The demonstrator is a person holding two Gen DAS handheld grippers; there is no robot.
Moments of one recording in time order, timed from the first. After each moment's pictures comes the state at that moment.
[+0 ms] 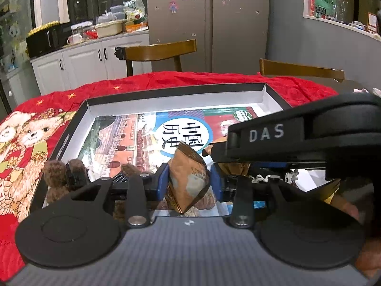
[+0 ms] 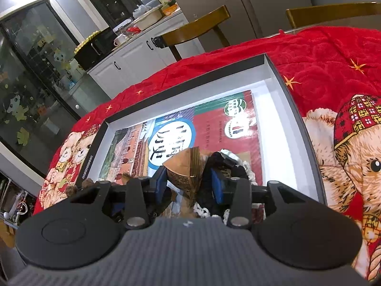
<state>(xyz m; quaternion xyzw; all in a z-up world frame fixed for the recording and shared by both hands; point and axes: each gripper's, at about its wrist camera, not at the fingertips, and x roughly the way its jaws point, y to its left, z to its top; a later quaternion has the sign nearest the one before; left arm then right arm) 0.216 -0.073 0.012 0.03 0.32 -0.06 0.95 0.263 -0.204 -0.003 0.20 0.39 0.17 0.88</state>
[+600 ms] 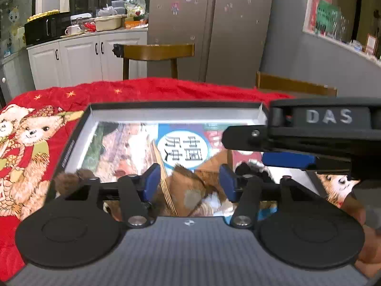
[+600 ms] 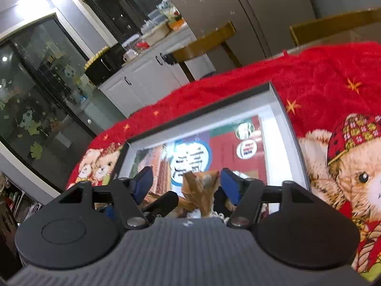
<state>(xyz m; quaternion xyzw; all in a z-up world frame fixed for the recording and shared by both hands) 0.217 -0.048 0.046 -0.02 0.31 -0.08 0.95 0.249 -0.217 0.039 0.23 0.36 0.18 0.89</state>
